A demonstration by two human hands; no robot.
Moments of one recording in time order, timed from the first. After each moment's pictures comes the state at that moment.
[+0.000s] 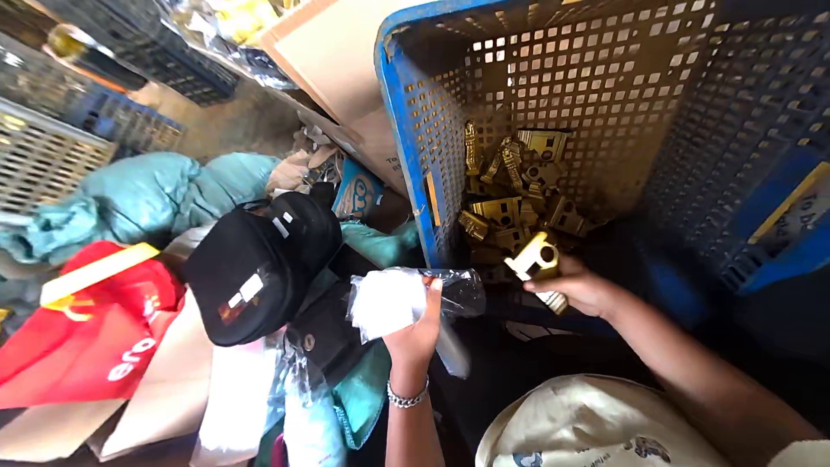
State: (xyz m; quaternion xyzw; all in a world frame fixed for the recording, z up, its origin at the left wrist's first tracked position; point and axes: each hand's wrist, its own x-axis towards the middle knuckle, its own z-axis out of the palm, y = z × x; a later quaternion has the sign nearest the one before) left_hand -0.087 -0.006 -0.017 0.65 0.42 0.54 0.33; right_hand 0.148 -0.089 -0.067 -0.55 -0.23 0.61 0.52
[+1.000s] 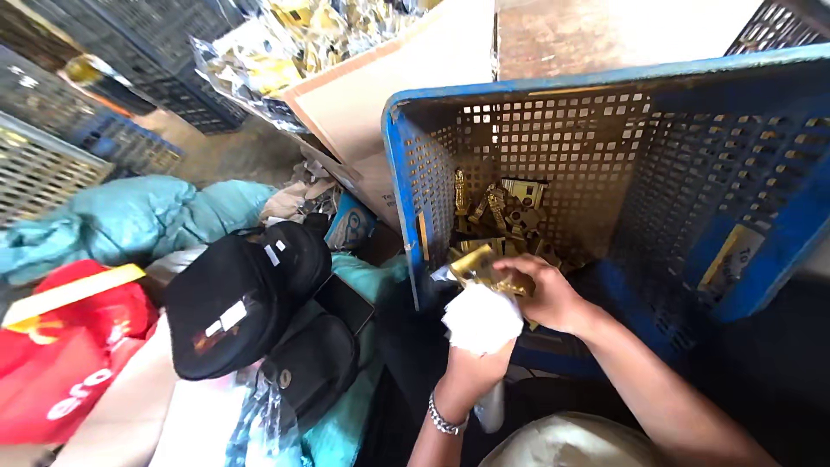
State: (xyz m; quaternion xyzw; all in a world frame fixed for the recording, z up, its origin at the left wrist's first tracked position) left_hand -0.020 -0.047 -0.015 0.67 0.29 0.43 0.53; right_hand 0.160 -0.066 -0.007 -0.65 -0.56 0.33 0.39
